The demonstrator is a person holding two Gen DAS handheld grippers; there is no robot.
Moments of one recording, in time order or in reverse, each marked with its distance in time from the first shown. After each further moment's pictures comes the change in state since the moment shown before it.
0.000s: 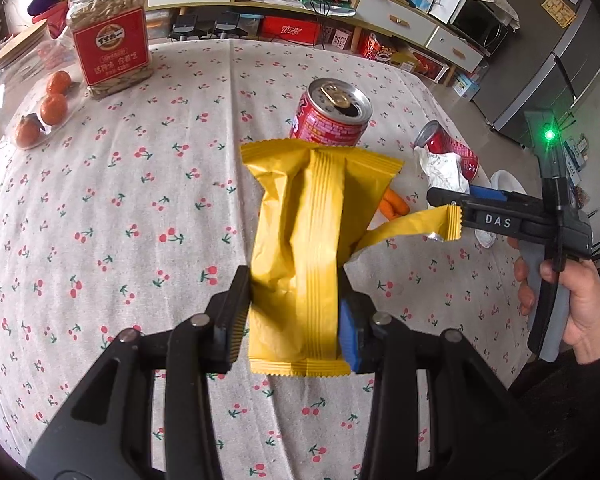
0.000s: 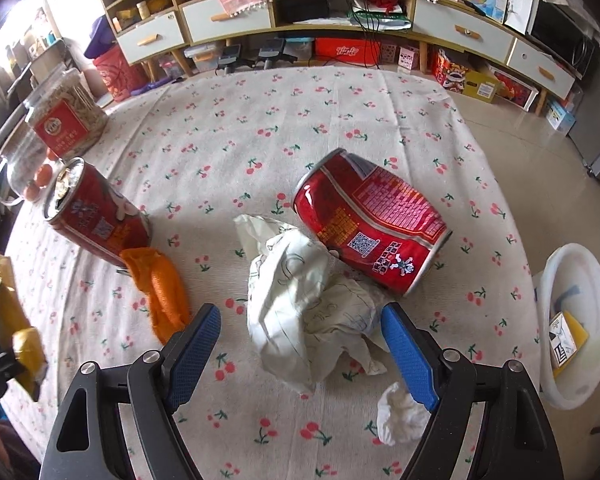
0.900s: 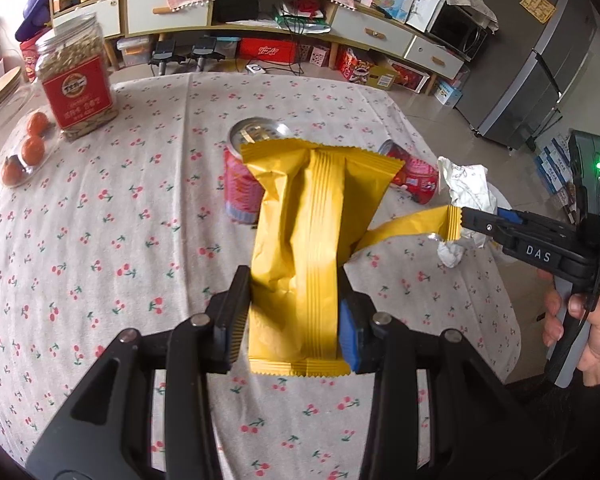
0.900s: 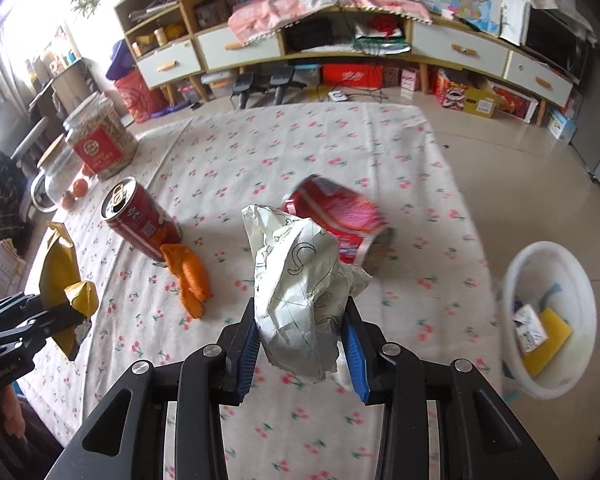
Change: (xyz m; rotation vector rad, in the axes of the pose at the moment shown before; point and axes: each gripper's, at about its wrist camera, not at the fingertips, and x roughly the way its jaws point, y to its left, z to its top) left arm -0.007 -0.046 0.016 0.055 -0.072 -0.030; right arm -0.076 -0.036 -0.026 0.008 -0.105 0.064
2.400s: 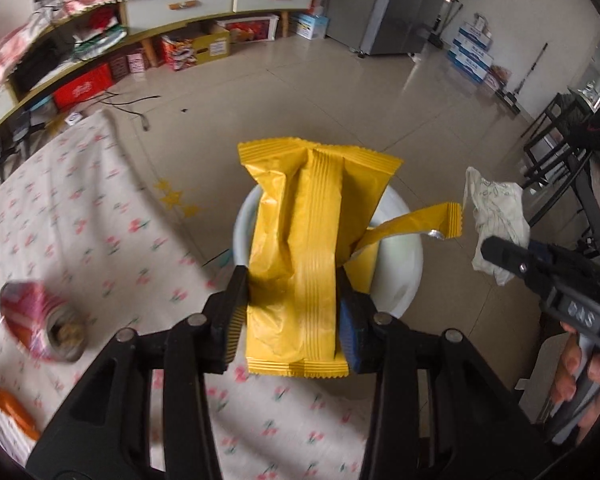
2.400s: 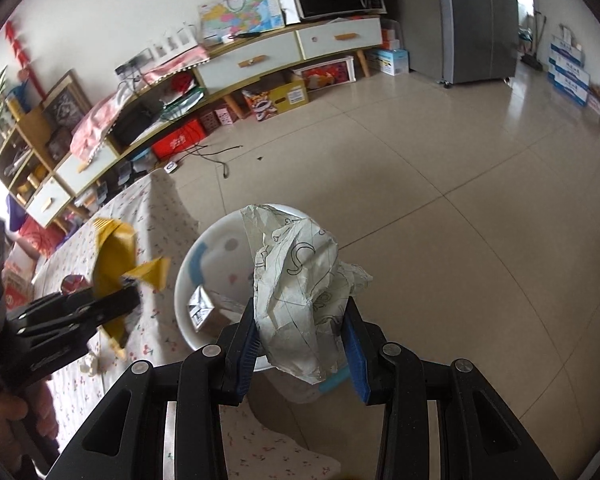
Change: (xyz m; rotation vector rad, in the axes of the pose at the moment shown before) left arm 0.139 -0.321 0.059 0.423 0.128 -0.183; right arm -0.104 -0.299 -0.097 0.502 -0.141 -0.185
